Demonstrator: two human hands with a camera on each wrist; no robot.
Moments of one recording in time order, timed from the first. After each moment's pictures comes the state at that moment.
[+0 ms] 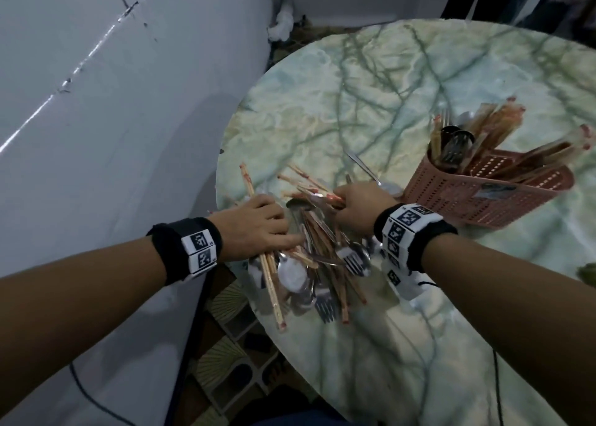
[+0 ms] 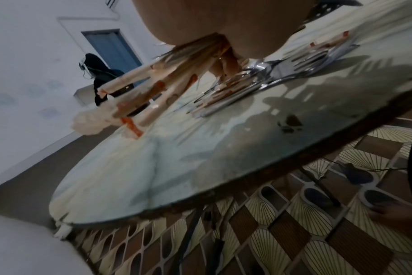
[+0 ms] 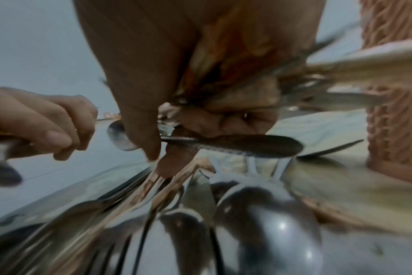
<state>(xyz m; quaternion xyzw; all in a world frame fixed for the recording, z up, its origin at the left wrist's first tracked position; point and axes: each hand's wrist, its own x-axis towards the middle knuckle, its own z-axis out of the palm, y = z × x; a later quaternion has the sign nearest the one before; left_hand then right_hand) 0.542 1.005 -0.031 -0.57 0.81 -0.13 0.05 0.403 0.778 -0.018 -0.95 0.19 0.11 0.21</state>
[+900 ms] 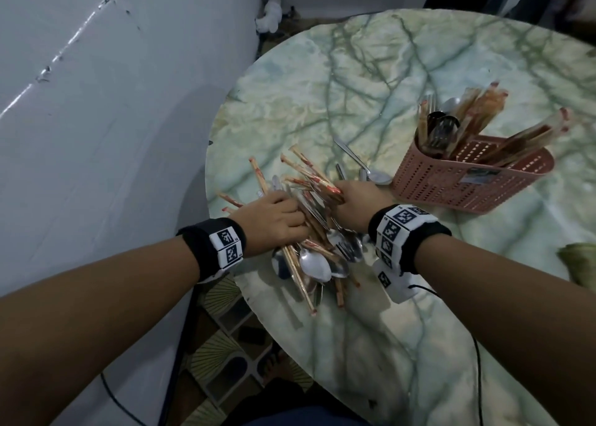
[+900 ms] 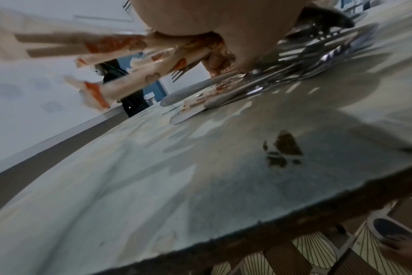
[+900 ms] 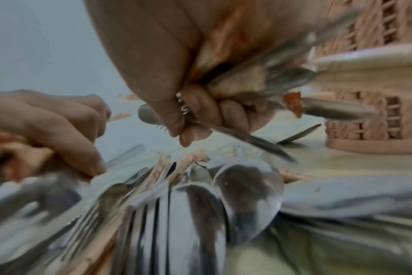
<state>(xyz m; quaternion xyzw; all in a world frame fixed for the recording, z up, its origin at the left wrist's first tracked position) 0.510 0.977 -0.049 -0.59 0.80 -0.15 0.01 0.384 0.789 -0.018 -0.94 0.24 0.10 0.21</state>
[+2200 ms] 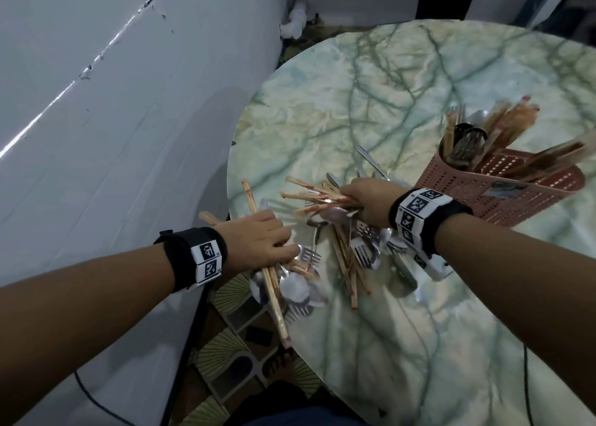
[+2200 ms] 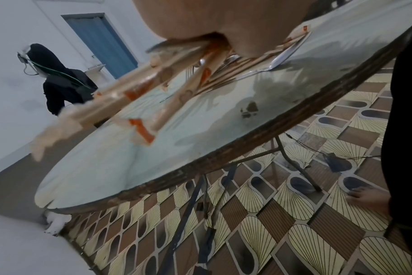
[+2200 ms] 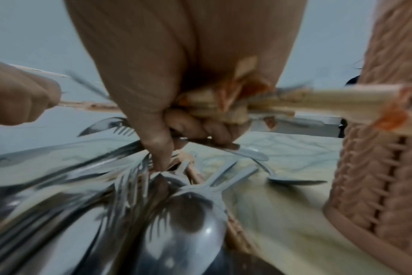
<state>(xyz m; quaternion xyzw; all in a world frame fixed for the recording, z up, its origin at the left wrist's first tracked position) 0.520 1.034 -0.042 -0.58 0.81 -0.09 0.04 0.409 0.769 -0.014 -0.97 0.05 0.18 0.12</state>
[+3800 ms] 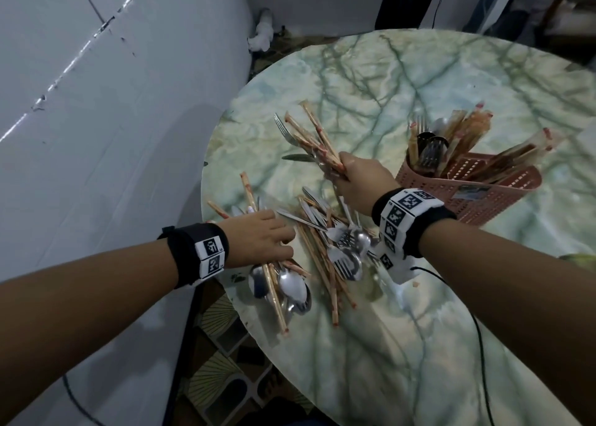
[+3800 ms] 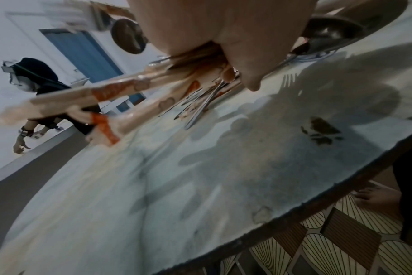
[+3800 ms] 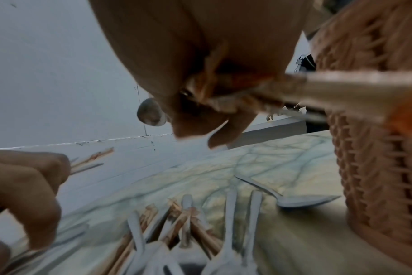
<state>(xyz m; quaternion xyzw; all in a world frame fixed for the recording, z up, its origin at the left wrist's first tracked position) 0.540 0.977 -0.035 -0.53 0.83 -0.09 0.11 0.409 0.755 0.012 -0.95 0.24 -0.02 0.19</state>
